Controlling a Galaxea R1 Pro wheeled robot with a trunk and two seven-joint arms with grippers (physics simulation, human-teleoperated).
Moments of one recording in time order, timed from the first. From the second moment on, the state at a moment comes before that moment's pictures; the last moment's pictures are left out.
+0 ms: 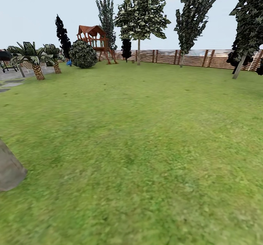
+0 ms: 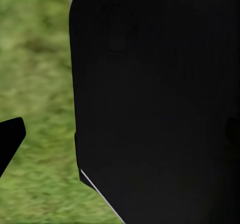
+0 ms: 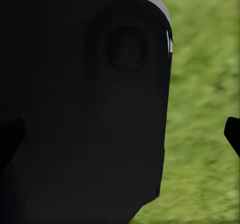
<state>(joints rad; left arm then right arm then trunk) 0.01 0.01 0.00 -0.11 0.01 -0.02 -0.01 -0.03 -0.01 0.01 -0.03 0.01 -0.11 0.00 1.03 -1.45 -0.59</state>
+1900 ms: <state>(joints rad) 0.01 0.00 0.01 -0.11 0.01 -0.01 -0.01 -0.03 -0.01 0.01 -0.03 0.01 -0.11 0.00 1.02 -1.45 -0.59</state>
